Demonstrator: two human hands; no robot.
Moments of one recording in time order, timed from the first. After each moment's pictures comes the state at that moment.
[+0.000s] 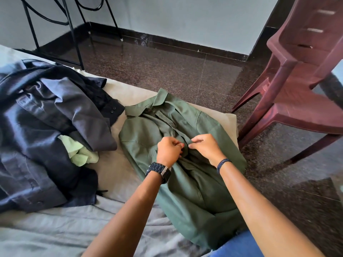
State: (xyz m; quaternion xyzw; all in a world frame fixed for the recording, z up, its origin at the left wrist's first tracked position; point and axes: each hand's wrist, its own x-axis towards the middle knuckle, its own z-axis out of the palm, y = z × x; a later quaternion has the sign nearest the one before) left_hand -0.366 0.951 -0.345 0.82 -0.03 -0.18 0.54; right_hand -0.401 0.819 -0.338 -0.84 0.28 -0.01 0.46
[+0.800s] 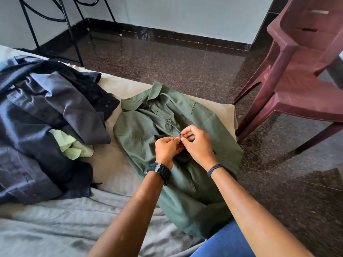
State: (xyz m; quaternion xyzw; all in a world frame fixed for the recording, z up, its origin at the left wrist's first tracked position) left_hand -0.396 0.932 -0.356 0.59 0.12 -0.23 0.76; right_hand -0.430 0.833 -0.345 -0.88 0.14 -0.14 0.44
